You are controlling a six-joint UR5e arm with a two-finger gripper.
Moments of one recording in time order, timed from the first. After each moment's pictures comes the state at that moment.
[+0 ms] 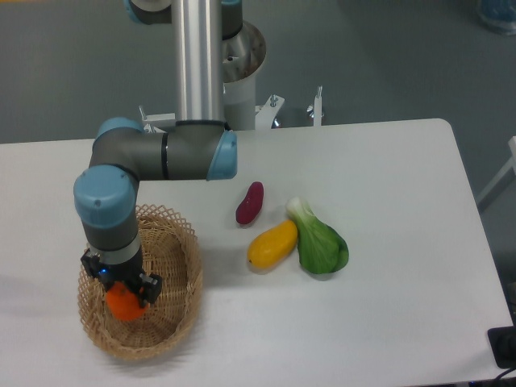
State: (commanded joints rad) arm 2.06 -2.02 -1.55 -0.85 1.47 0.50
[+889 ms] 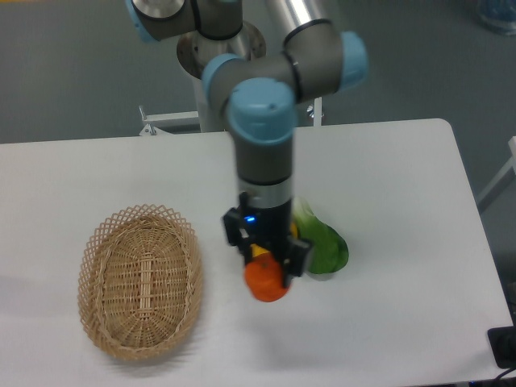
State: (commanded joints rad) arm 2.44 -1.91 -1.49 -0.96 1.46 1.05
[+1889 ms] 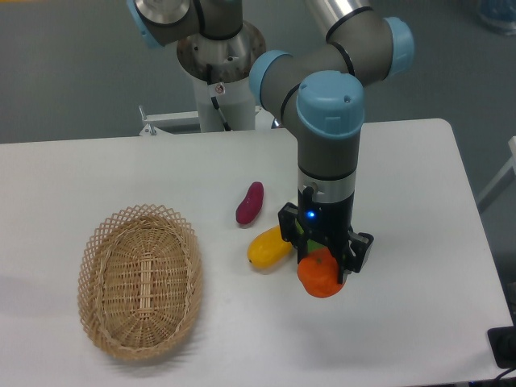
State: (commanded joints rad) arm 2.46 -1.92 -1.48 -0.96 1.45 1.06
